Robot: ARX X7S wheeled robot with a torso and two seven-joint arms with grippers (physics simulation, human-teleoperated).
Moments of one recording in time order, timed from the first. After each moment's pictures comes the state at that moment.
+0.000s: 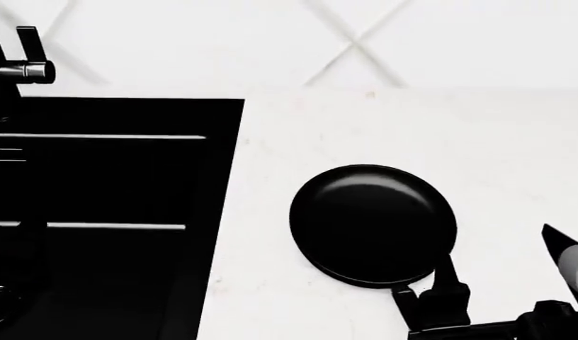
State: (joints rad) left arm -0.45 -0.51 -0.06 0.59 -0.62 -1.05 -0.16; right arm 0.35 0.62 0.45 -0.83 1.22 1.28 0.40
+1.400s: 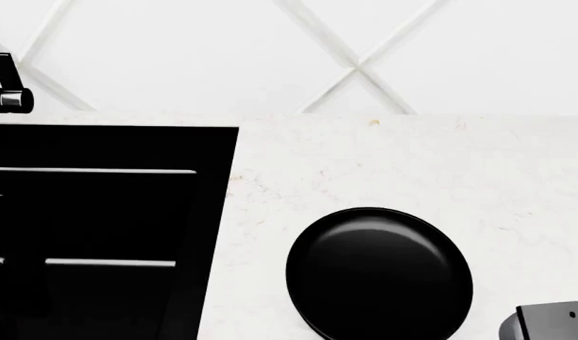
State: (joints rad) left arm -0.35 -0.53 -0.05 0.53 -0.59 -0.94 -0.14; right arm 0.31 0.90 0.19 -0.63 2.12 1.21 1.06
